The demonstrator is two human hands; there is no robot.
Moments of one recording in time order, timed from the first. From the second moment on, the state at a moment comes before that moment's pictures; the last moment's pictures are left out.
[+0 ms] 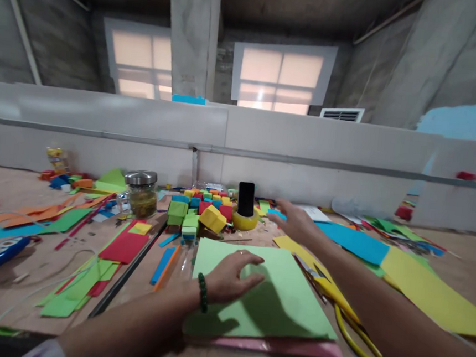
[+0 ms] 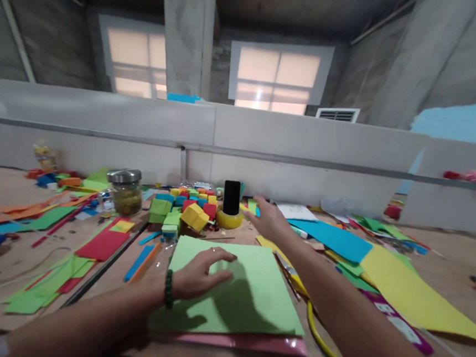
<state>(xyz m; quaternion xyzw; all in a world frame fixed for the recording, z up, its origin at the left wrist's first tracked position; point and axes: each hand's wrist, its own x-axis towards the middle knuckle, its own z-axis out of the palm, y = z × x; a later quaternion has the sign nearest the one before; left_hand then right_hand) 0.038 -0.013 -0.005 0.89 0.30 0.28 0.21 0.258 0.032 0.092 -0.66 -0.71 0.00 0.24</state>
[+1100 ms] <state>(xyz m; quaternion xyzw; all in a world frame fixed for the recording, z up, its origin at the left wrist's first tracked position) 0.102 0.058 0.022 0.91 0.40 0.11 0.04 0.224 0.219 0.081 -0.76 -0.59 -0.05 0.25</state>
